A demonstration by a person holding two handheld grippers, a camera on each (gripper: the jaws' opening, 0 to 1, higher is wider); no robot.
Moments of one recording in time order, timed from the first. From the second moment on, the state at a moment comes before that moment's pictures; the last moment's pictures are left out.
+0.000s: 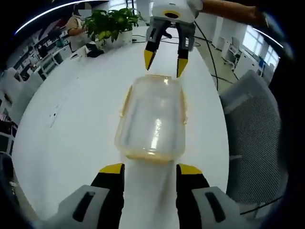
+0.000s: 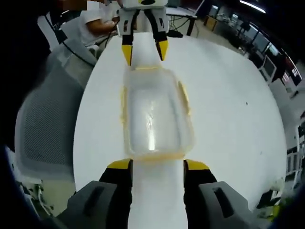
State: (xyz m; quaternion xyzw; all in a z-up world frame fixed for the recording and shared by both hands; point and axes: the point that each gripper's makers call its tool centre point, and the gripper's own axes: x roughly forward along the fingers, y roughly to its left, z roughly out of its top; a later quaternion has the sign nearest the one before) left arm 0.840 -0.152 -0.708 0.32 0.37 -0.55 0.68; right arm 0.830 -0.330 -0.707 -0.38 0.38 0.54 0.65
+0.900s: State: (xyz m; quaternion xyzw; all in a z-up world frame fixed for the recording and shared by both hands) left arm 0.841 -0.152 -0.700 0.19 0.40 -0.43 0.79; right arm 0.829 -0.326 -0.688 -0.24 0.40 0.44 0.77
